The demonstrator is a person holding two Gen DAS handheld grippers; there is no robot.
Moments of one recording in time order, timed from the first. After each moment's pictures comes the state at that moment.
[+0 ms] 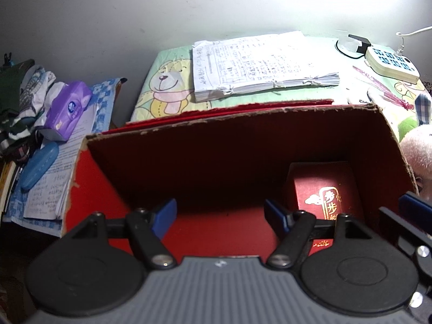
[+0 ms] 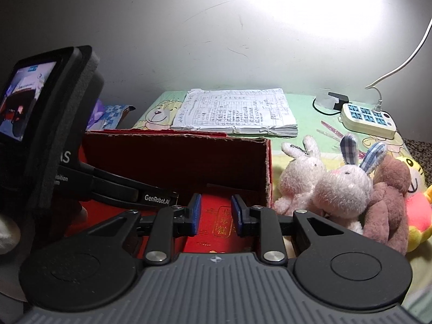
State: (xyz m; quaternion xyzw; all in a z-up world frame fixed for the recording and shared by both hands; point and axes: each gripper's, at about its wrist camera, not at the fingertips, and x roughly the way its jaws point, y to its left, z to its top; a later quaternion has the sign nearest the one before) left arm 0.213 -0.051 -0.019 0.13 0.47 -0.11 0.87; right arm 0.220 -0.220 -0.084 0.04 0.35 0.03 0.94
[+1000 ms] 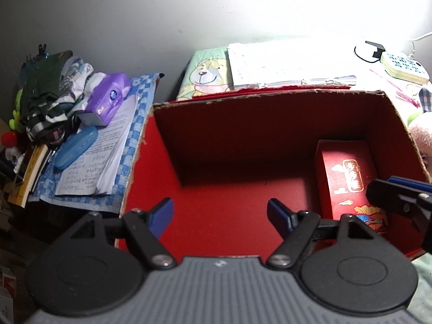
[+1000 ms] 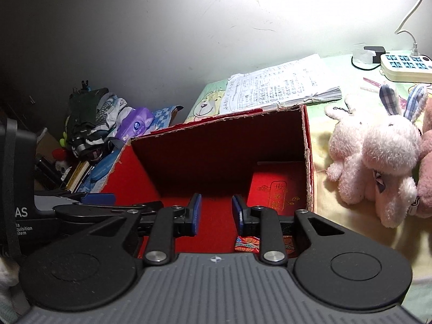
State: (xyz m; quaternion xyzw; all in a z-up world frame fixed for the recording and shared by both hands) left arm 0.164 -0.007 0.004 0.13 0.45 -0.06 0.88; right arm 0.211 -0.248 -0.091 0.18 0.37 0.14 0.90
